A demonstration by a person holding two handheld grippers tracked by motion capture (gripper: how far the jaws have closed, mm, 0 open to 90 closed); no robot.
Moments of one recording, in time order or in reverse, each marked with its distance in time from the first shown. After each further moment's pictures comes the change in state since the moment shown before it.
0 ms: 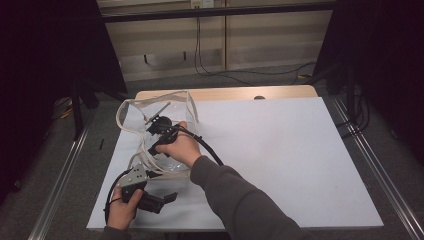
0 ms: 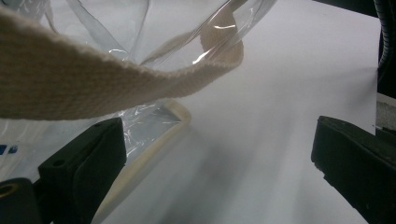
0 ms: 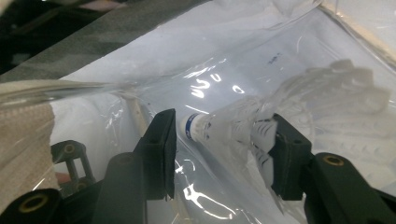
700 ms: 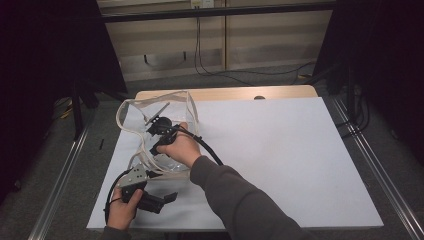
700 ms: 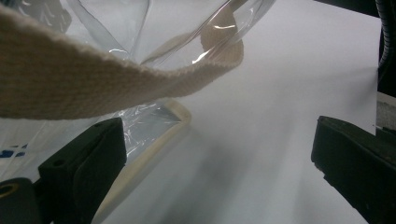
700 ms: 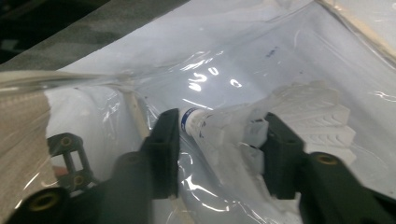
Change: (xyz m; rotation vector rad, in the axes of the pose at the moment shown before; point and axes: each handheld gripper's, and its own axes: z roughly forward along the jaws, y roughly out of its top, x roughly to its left) left arm 0.000 0.000 0.000 0.000 0.002 0.001; right arm 0.000 0.000 -0.001 0.021 -0.013 0.000
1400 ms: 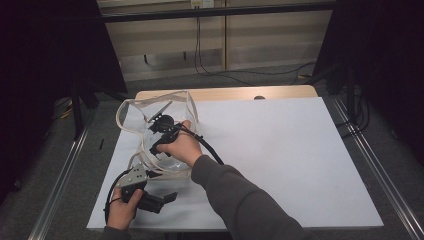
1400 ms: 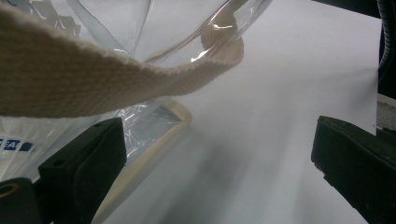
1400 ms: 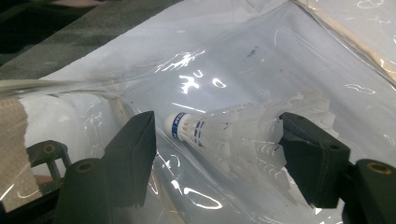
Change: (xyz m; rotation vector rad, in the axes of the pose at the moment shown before) left arm 0.000 0.000 0.000 -0.001 -0.001 0.001; right arm -0.003 0.000 -0.004 -0.006 -0.049 0.036
